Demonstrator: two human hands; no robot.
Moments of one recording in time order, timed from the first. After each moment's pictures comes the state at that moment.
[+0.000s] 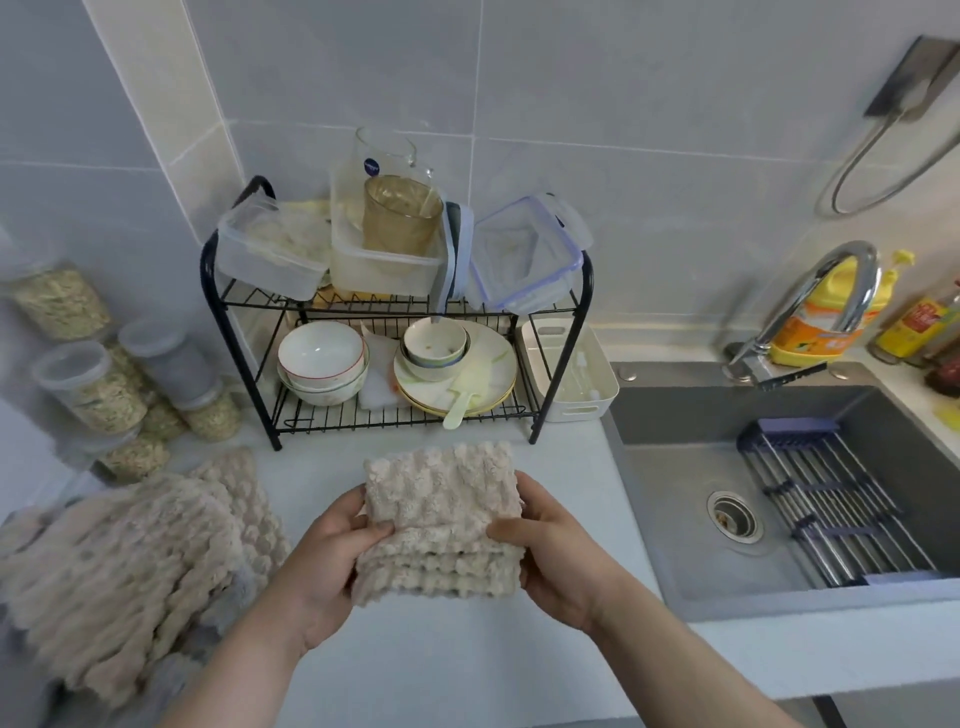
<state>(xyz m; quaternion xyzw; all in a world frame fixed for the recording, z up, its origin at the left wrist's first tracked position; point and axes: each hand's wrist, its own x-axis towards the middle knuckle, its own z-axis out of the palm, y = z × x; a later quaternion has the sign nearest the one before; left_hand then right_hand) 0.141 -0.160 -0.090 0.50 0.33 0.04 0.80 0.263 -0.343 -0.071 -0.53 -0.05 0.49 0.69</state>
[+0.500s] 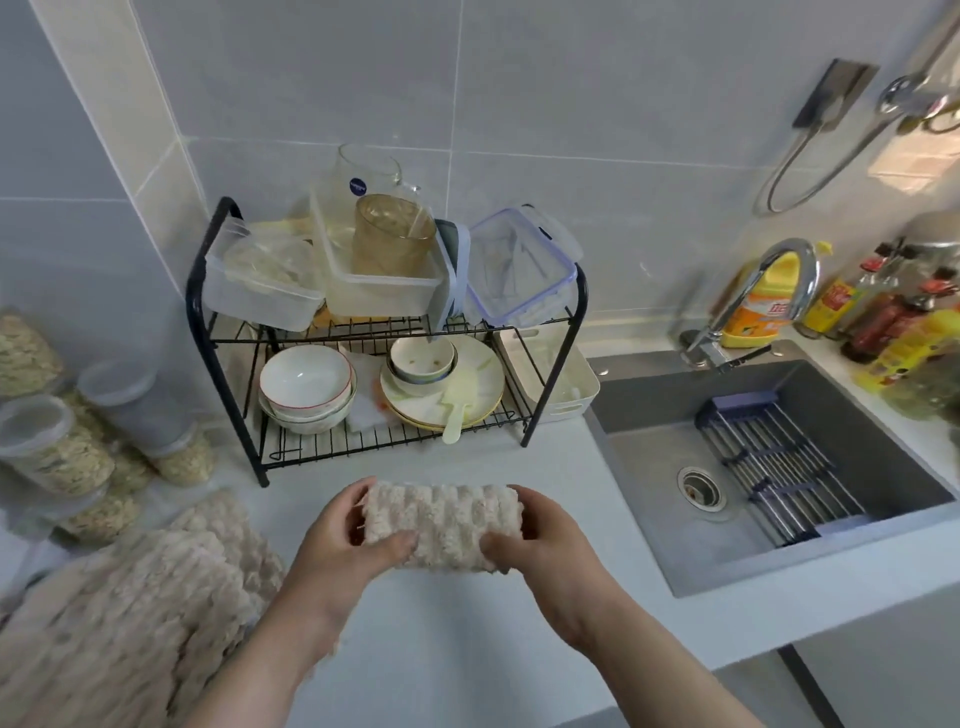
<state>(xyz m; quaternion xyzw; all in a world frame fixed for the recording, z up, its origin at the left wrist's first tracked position) 0.142 -0.112 -0.087 0.62 0.28 0.06 0.74 0.229 -0.307 -0.062 -0.70 -0.05 0.33 0.63</state>
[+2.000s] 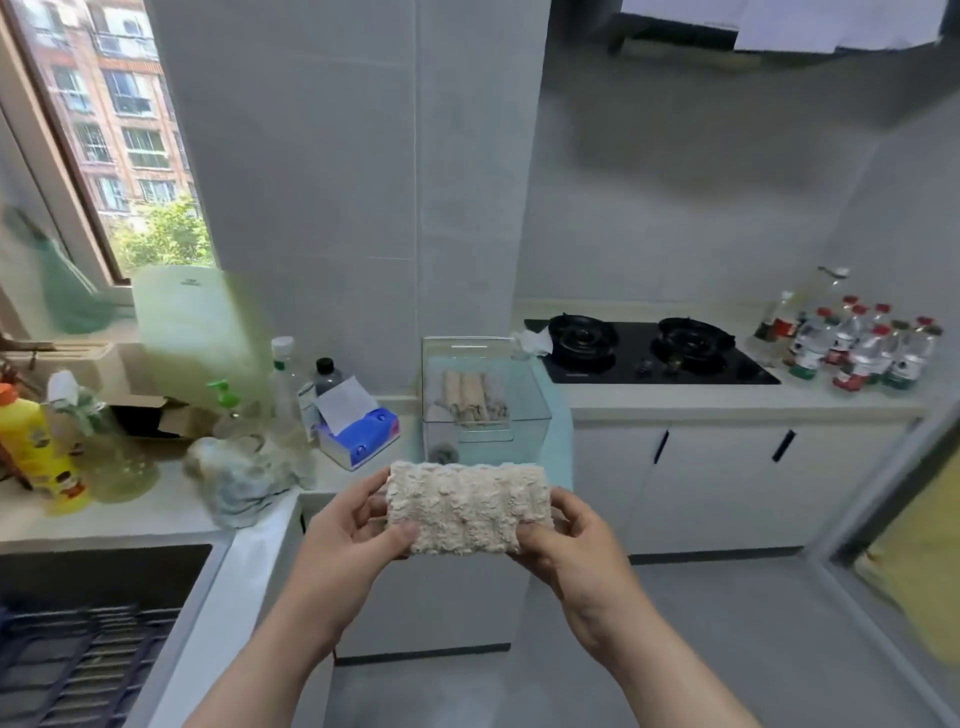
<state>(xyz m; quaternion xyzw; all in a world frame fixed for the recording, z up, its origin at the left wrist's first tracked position) 0.368 -0.886 0.016 0.59 -0.32 -0.33 0.66 0.191 -1.001 0.013 -0.51 0.36 -0.35 0.70</state>
